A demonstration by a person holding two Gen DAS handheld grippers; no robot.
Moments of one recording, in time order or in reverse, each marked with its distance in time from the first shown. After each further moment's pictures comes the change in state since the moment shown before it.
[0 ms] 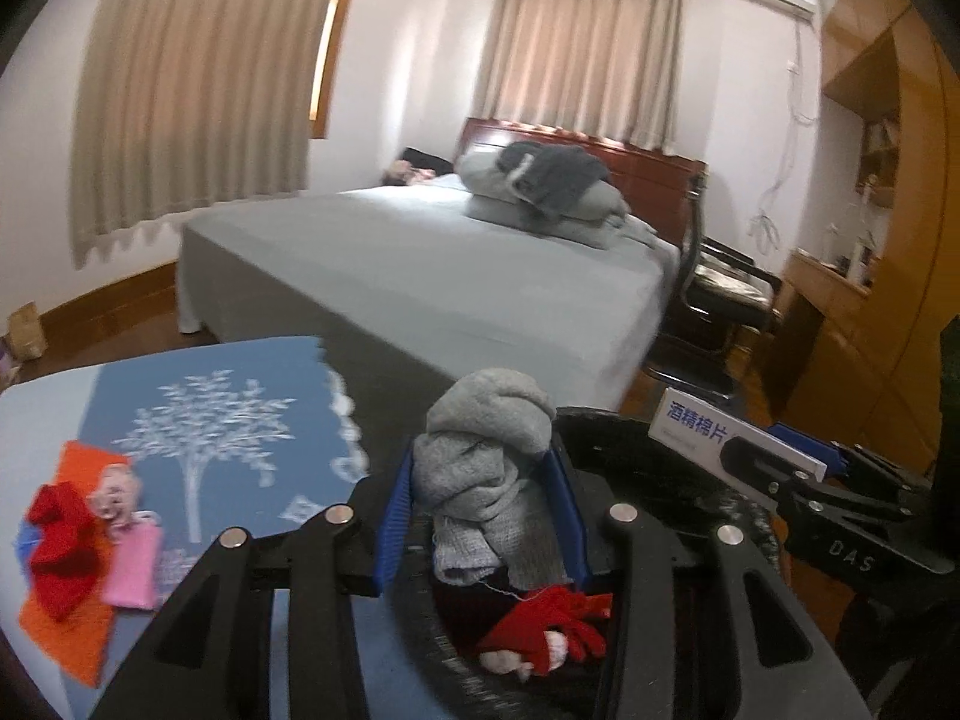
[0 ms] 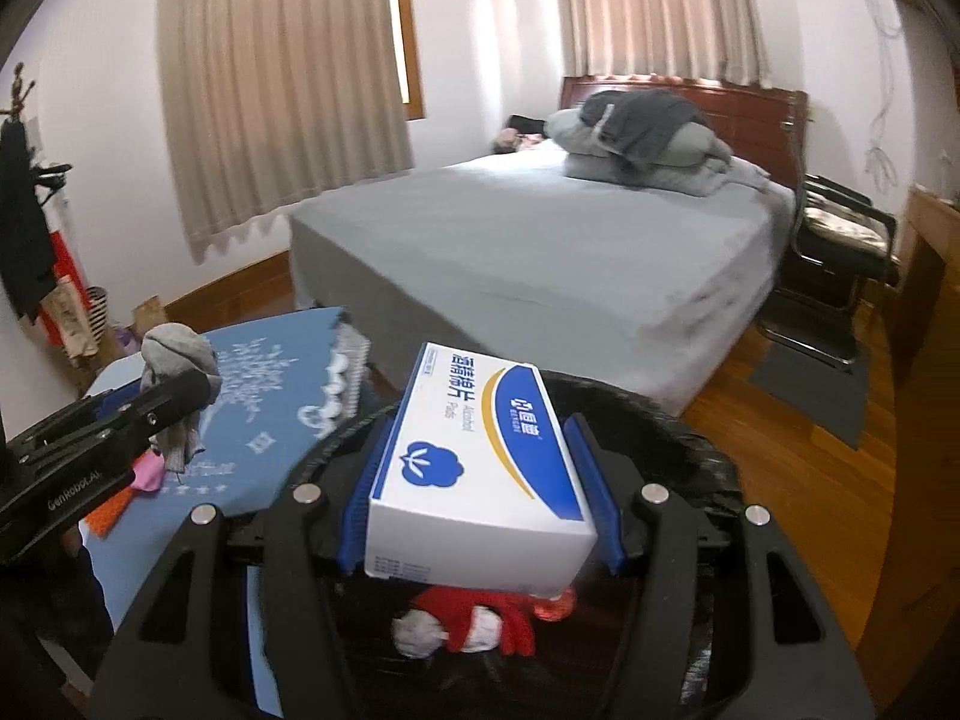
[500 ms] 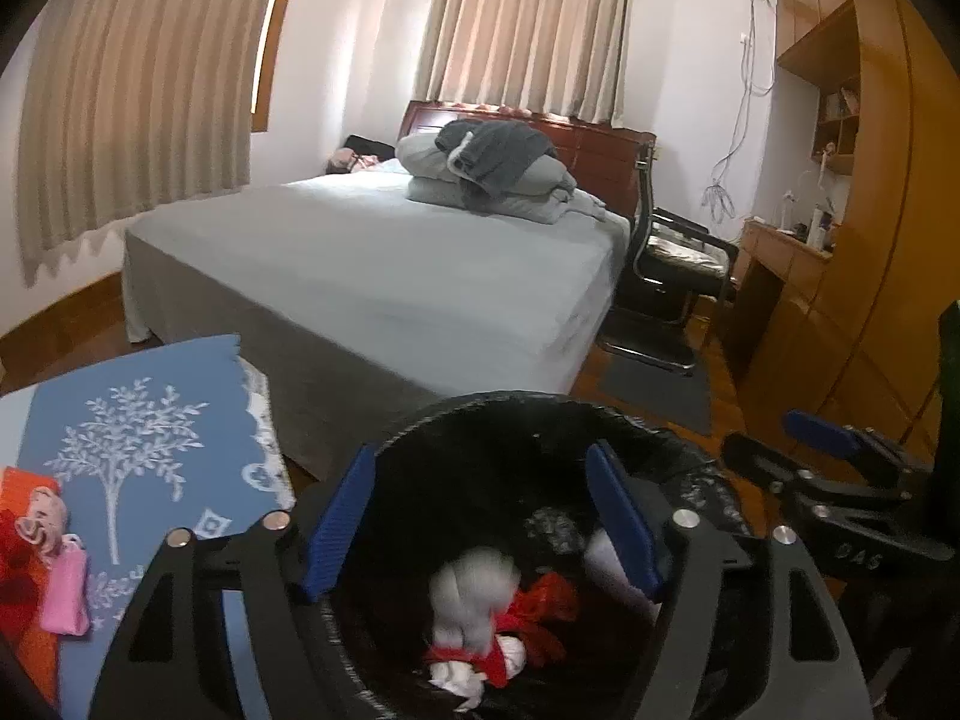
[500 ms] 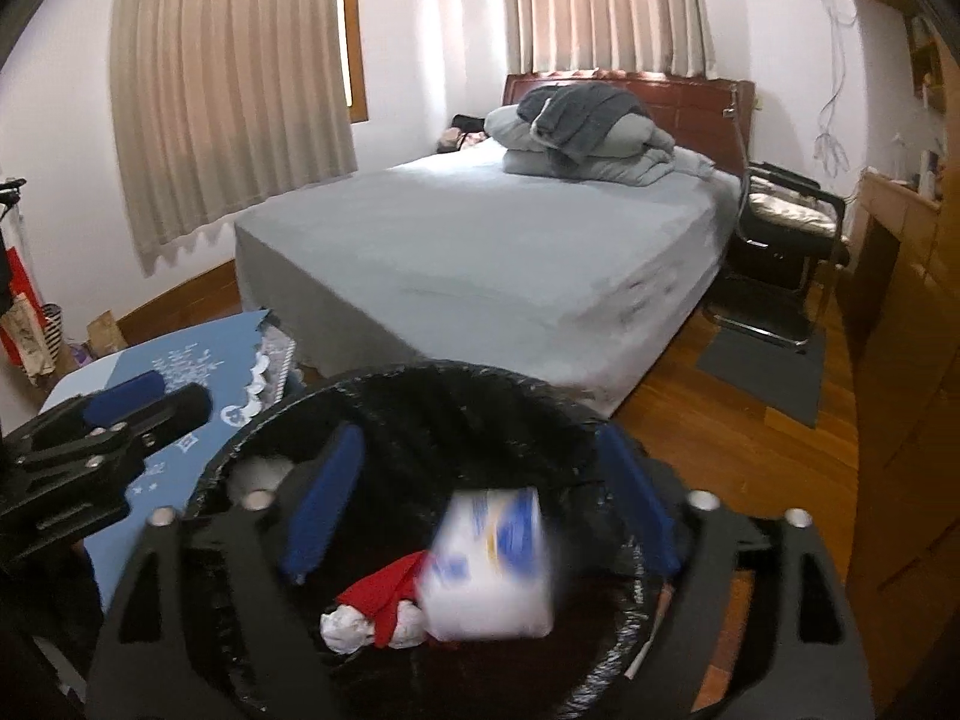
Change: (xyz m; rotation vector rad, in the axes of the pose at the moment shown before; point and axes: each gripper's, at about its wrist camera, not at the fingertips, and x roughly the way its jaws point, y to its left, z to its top) left arm 0.027 -0.036 -0.009 0.061 0.034 -0.080; right arm -0.001 -0.041 -0.014 0.033 -0.010 -0.111
